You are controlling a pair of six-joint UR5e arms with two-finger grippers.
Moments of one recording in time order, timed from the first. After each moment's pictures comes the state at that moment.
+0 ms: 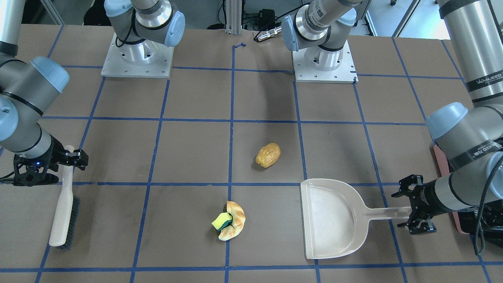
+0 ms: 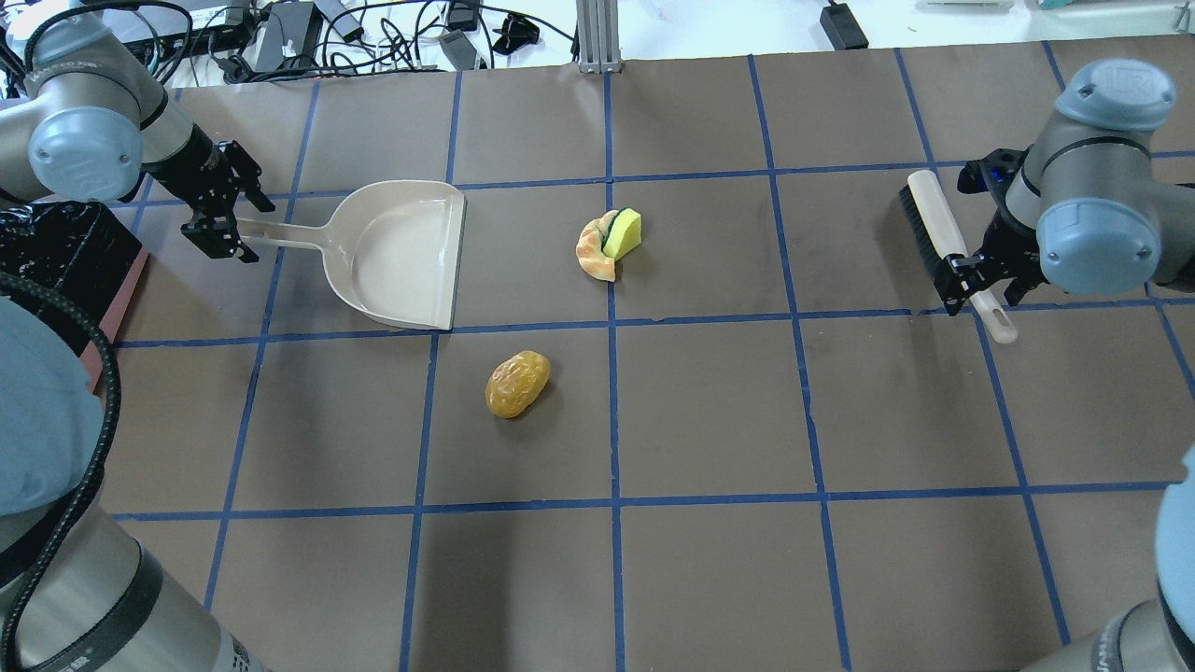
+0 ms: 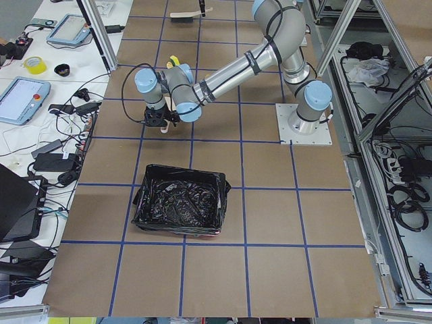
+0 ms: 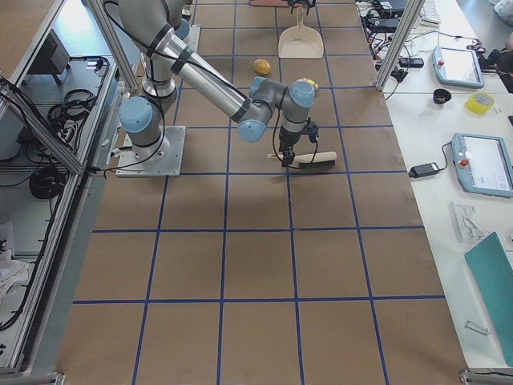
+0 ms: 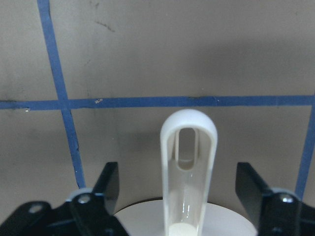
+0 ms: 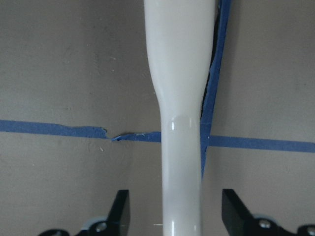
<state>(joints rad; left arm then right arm) -1.21 -2.12 -1.46 -1.23 1.49 -1.17 1.22 -1.25 1.89 -2.14 -1.67 -0.45</state>
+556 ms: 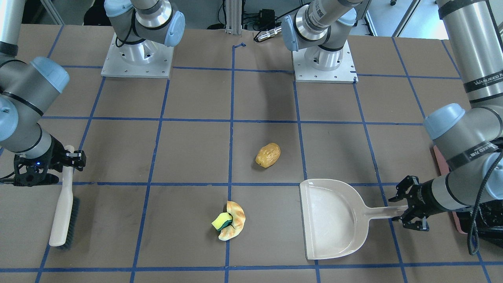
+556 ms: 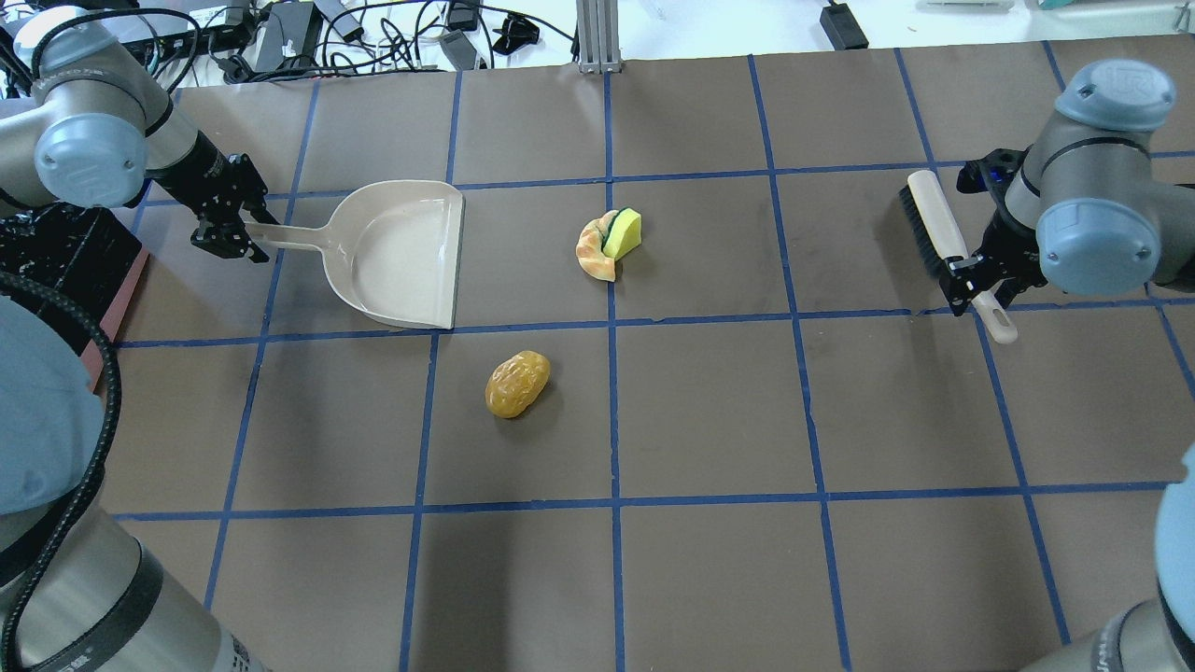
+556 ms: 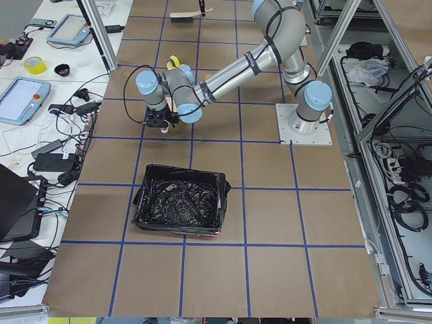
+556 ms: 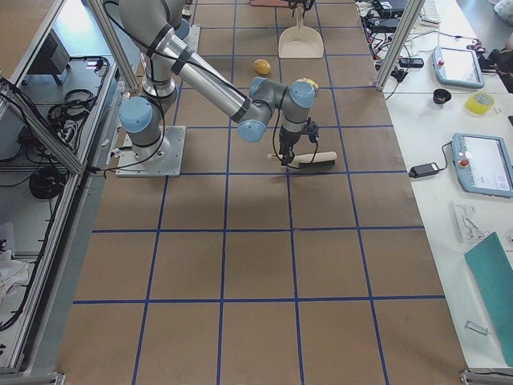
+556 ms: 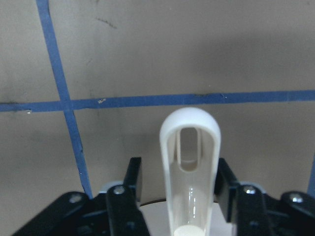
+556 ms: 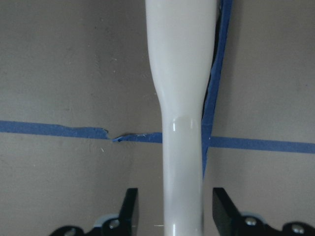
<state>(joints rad) -1.21 -2.12 -1.47 -1.23 1.49 -1.14 1.22 -1.25 1.89 -2.14 -1.67 -0.45</state>
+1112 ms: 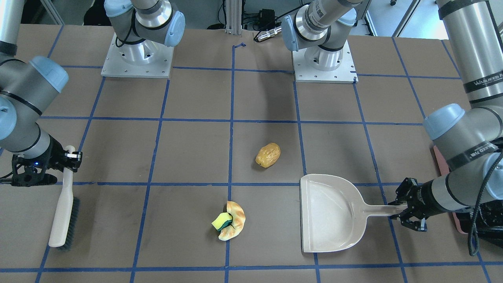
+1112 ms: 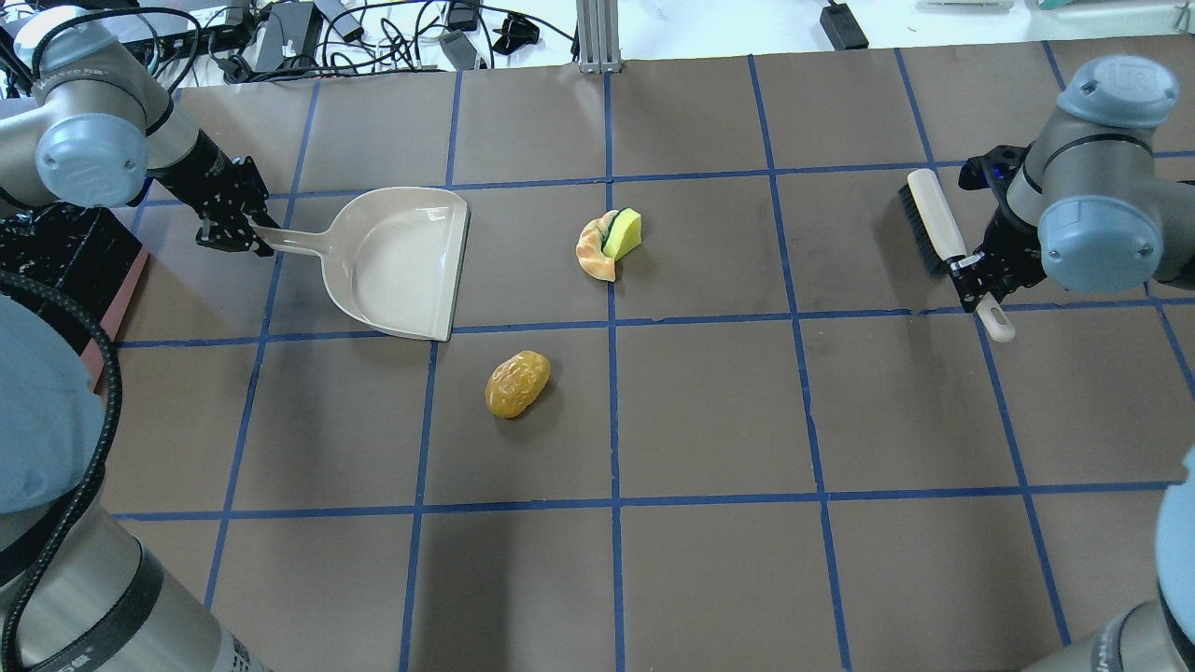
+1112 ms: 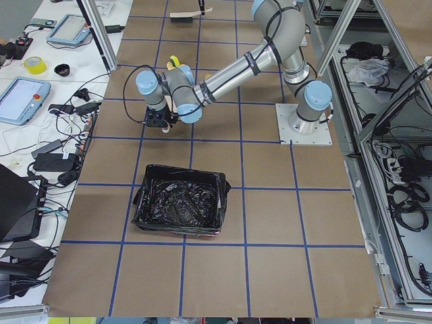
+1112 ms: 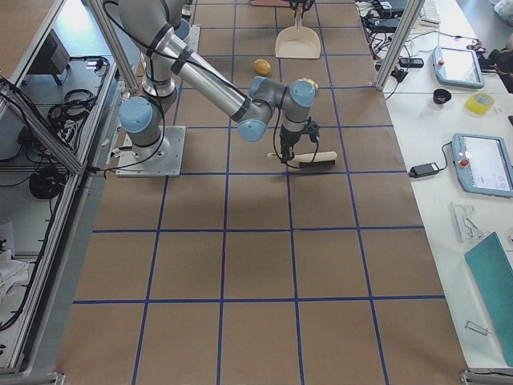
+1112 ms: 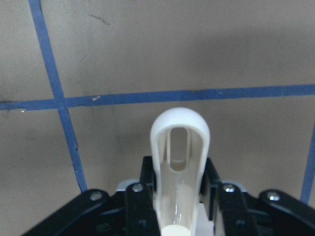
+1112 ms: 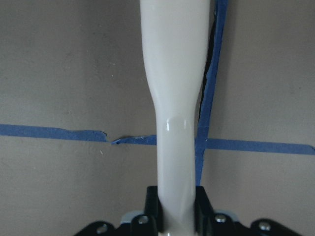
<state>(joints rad) -1.21 -2.12 -1.47 -1.21 1.46 -1.14 1.22 -1.25 1.88 -2.14 -1.67 -0.44</state>
